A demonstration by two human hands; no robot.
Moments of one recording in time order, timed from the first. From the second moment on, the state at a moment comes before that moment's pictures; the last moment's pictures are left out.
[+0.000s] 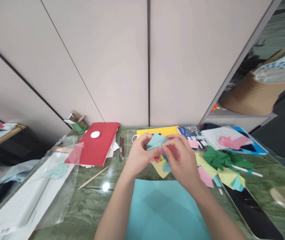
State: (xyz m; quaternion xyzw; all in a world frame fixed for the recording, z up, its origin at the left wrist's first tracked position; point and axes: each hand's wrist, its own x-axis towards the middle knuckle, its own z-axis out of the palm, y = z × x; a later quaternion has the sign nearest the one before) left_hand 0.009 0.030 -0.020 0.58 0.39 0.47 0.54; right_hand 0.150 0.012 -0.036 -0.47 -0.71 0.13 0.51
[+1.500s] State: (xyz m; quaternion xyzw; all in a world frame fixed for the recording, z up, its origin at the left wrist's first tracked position) left_hand 0.007 0.031 -0.025 0.55 0.38 0.49 0.56; right_hand 0.182 0.024 -0.028 -0.44 -0.67 0.35 0.48
